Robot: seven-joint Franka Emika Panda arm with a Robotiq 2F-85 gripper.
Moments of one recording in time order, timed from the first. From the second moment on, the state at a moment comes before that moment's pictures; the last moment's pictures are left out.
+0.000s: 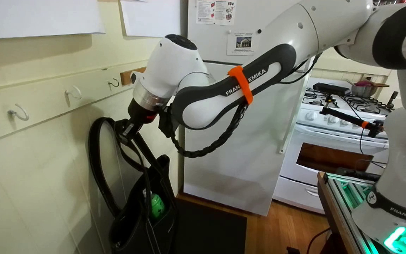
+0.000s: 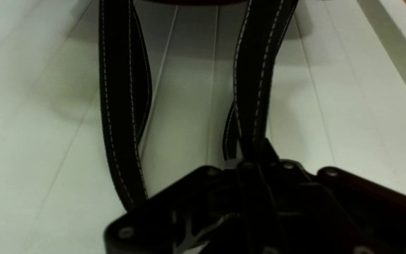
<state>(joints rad) 0.22 0.57 -0.06 -1.56 -0.21 2.70 0.21</state>
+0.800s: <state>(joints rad) 0.07 0.33 0.09 -1.88 -0.01 2.47 -0.02</state>
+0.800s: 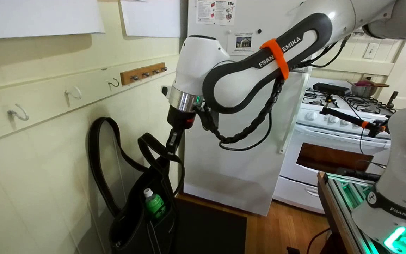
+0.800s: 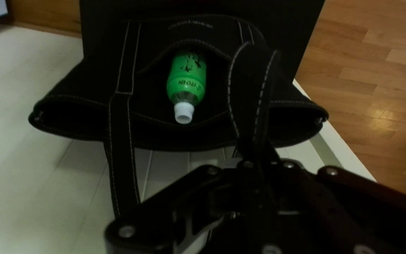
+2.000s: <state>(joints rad) 0.06 0.22 0.05 -2.02 -0.03 2.00 -0.03</state>
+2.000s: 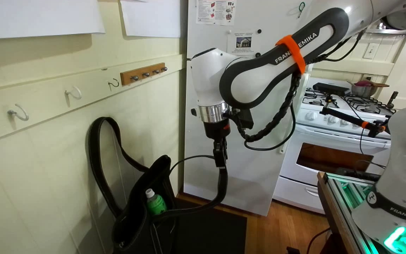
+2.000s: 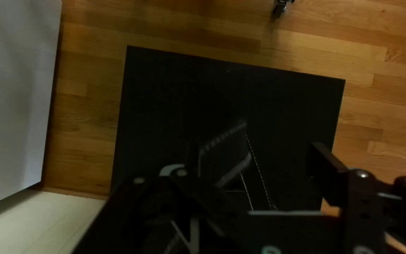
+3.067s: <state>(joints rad) 0.04 0.25 -0.01 -2.10 -0.14 2.62 0.04</state>
